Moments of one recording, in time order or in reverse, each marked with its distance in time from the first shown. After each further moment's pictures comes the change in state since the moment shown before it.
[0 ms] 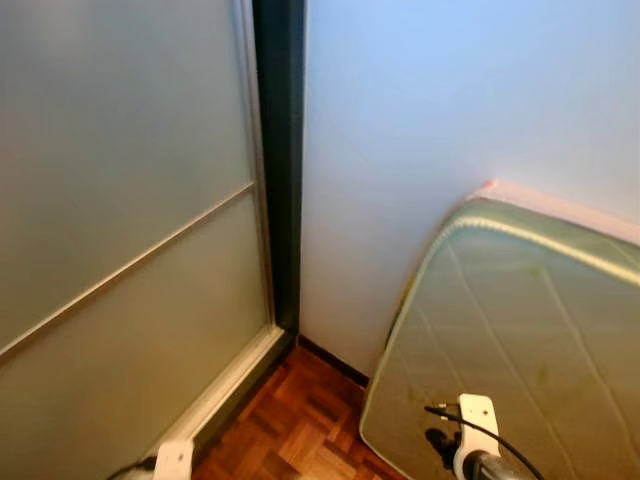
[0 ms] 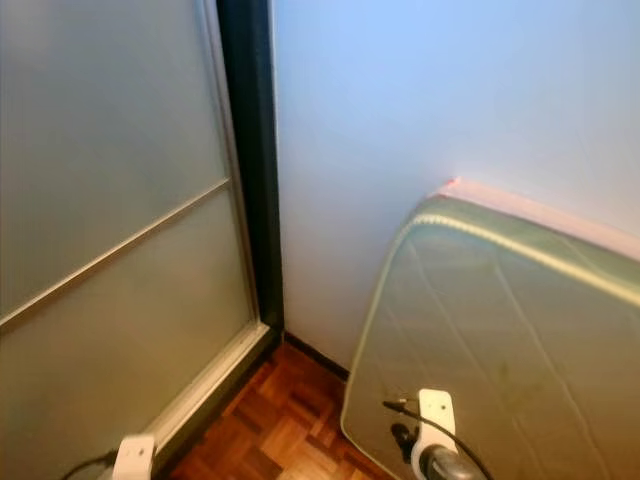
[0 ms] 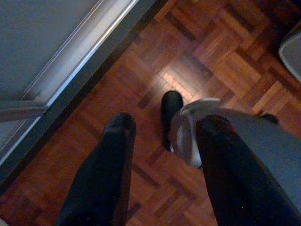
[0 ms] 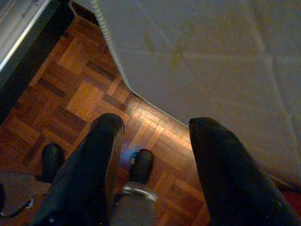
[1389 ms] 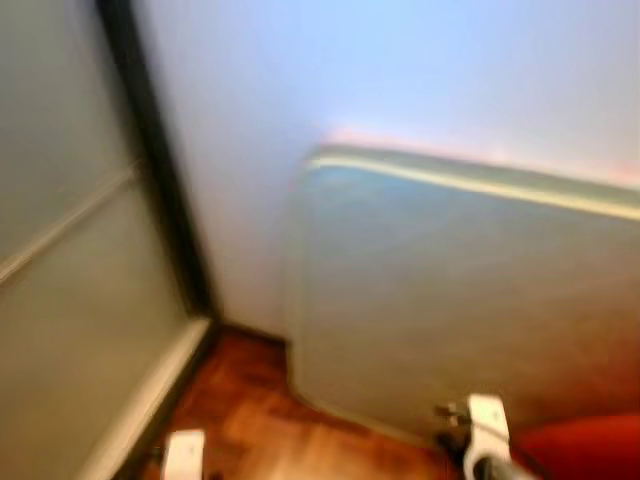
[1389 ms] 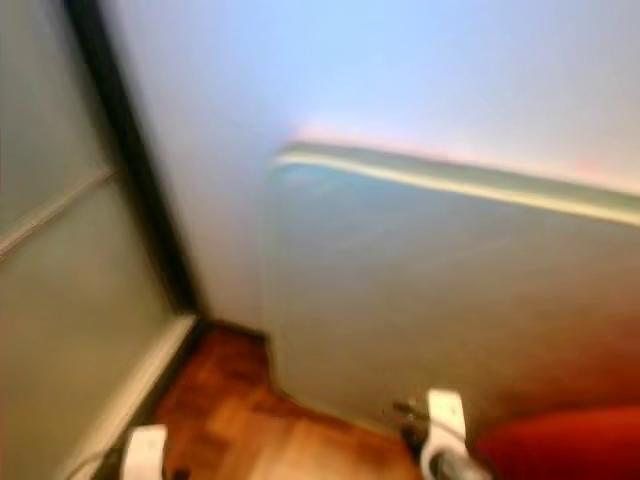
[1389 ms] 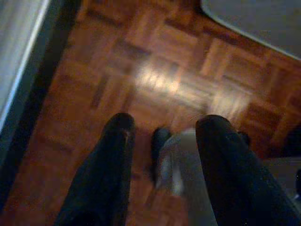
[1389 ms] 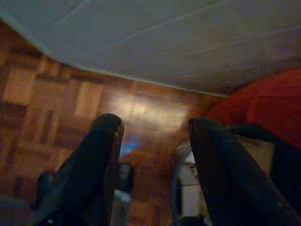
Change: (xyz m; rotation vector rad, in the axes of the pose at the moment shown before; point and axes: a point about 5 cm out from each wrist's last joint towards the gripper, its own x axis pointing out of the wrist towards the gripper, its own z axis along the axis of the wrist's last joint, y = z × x) left arm 0.002 -0.011 0.008 0.005 -0.021 -0.028; right arm -0.002 -0.010 0.002 0.004 0.011 -0.024
